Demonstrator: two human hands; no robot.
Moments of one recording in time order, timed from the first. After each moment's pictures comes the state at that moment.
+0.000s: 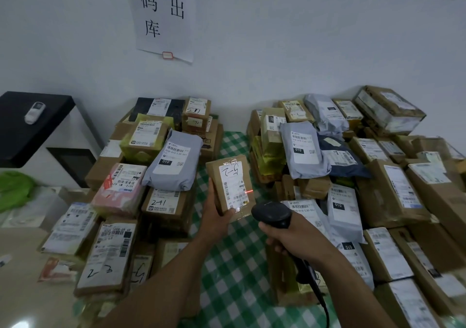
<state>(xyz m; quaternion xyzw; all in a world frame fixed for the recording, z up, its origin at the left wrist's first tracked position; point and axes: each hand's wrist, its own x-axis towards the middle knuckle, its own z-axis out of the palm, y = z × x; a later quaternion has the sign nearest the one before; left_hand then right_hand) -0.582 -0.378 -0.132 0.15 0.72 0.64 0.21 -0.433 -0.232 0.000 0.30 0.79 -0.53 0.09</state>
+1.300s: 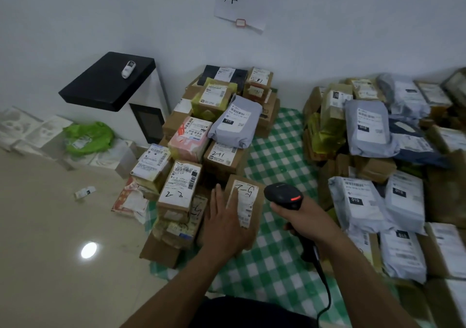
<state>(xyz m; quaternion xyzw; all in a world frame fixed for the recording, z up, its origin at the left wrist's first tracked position) -0.474 -0.506 -0.124 0.12 0.96 0.23 0.14 -0.431 -0.316 -0.039 0.25 0.78 -0.57 0.12</state>
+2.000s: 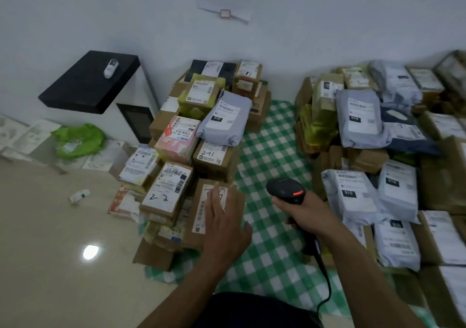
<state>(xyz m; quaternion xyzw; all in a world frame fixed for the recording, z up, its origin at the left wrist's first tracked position) -0.465 -0.489 -0.131 0.14 0.95 0.27 0.07 -0.432 -0.294 -0.039 0.27 0.76 -0.58 0.11</state>
